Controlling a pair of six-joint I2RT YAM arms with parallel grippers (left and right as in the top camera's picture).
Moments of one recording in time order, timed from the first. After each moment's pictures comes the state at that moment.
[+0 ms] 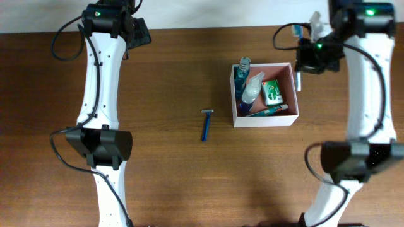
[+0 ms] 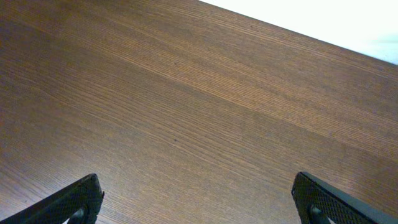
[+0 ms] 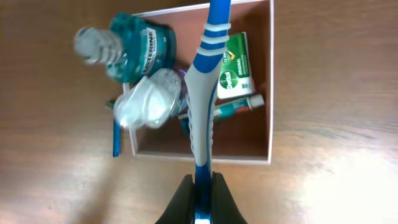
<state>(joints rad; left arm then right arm) -0.13 2.35 2.69 -1.41 -0.30 -0.42 -0.06 2.08 2.43 -1.69 -0.25 0.06</state>
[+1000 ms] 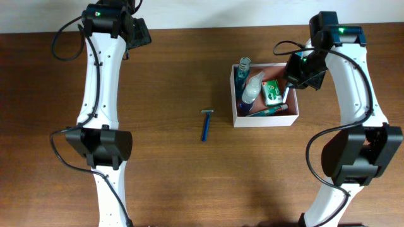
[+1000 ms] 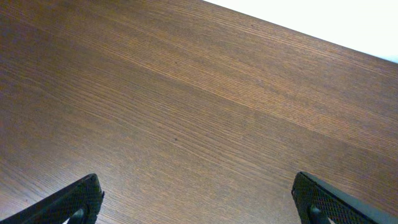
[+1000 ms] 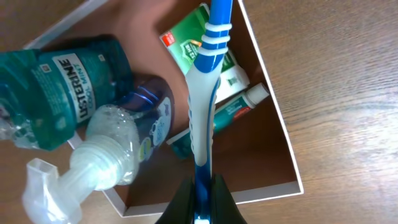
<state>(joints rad) -0.13 2.35 2.69 -1.41 -0.30 -0.42 -0.05 2.05 1.99 -1.37 -0.22 0.40</state>
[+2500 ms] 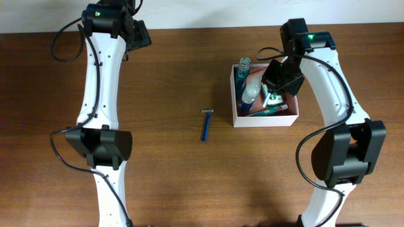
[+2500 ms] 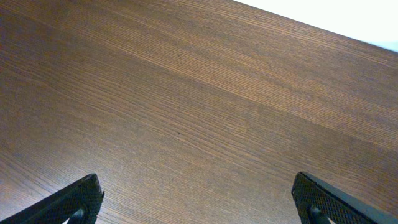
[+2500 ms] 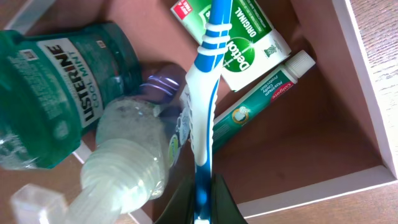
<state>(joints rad) -0.13 2.35 2.69 -1.44 -0.30 -0.42 0.08 2.05 1.90 -1.29 -0.16 0.65</state>
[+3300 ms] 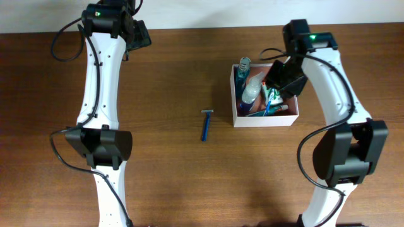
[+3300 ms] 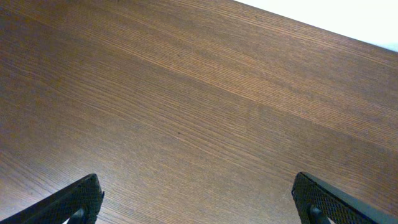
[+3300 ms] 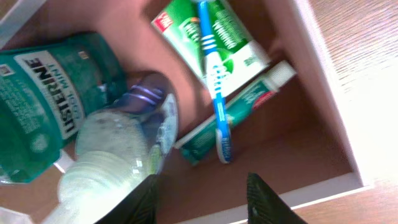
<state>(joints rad) -0.13 2.35 2.69 -1.44 -0.30 -0.42 0.06 2.05 1.89 -1.29 -0.12 0.63</state>
